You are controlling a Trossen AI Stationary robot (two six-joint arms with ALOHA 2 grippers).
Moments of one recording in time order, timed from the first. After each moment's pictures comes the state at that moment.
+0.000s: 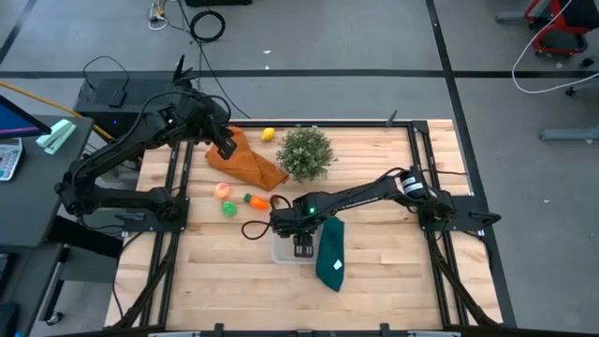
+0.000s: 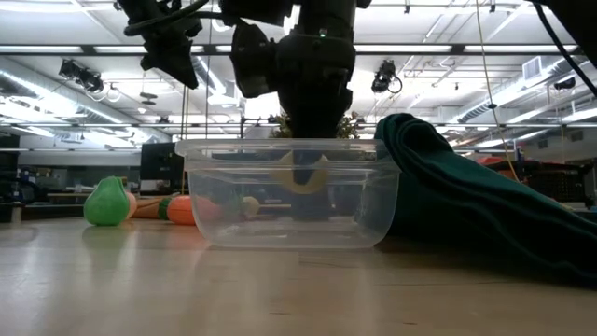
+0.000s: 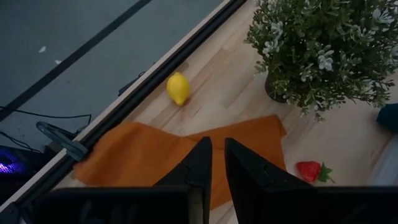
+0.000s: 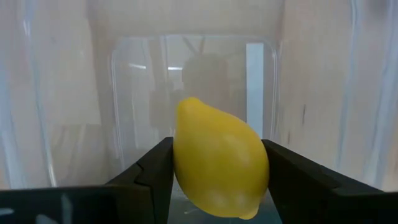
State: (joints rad) left arm 0.63 1.10 1.16 -0.87 -0.07 -0.07; right arm 0.15 2.21 1.88 -1.03 -0.03 0.18
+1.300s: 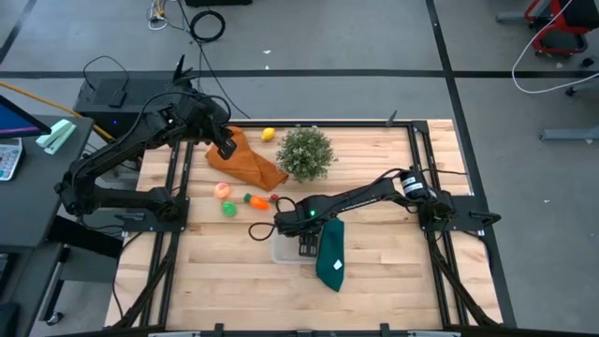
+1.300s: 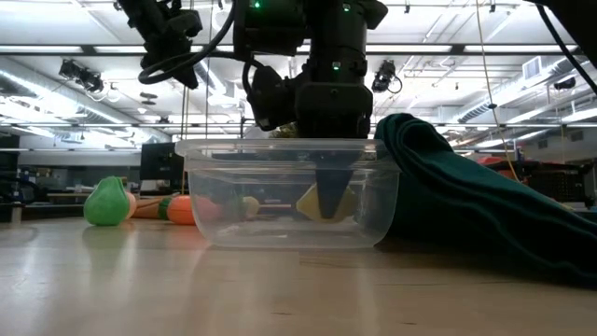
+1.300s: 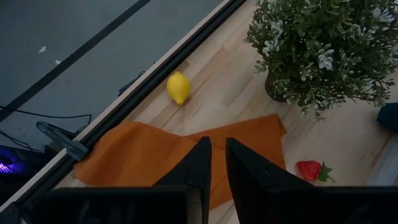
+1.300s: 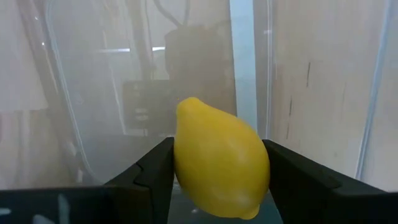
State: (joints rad) left arm 0.63 1.10 1.16 -0.87 -0.07 -0.07; right arm 0.15 2.21 1.78 -1.03 0.00 0.24
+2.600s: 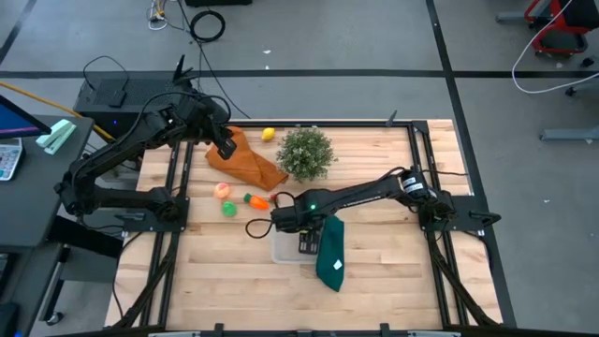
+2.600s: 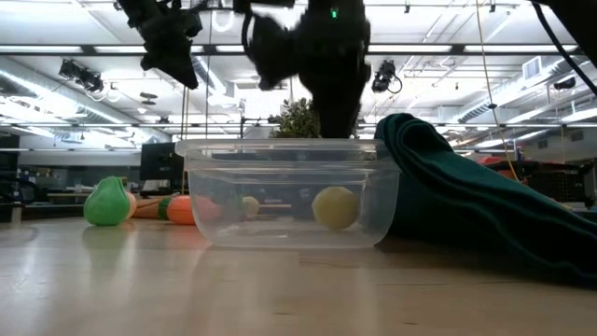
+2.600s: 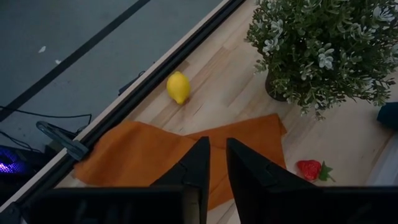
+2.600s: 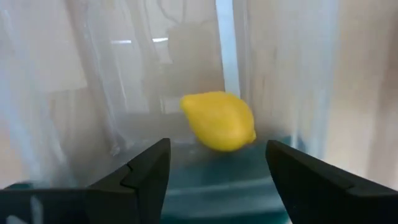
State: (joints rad) left arm 0.63 1.10 1.16 -0.87 -0.07 -0.06; right arm 0.15 2.20 2.01 -1.31 0.01 0.28
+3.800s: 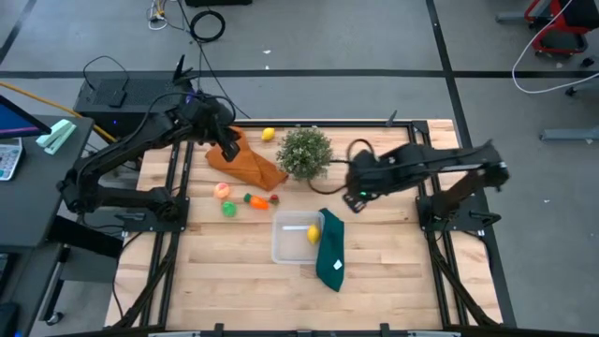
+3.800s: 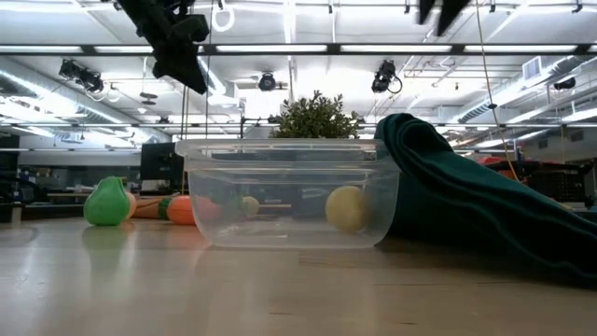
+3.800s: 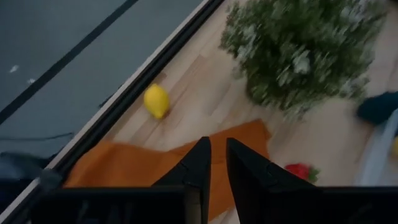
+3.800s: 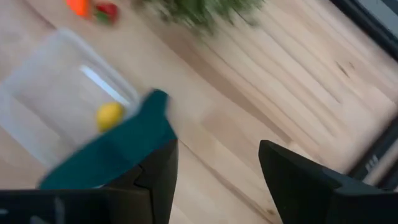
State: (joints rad) left arm 0.63 1.13 1.12 -0.76 0.02 0.00; right arm 0.17 1.51 1.73 -1.57 0.32 0.97
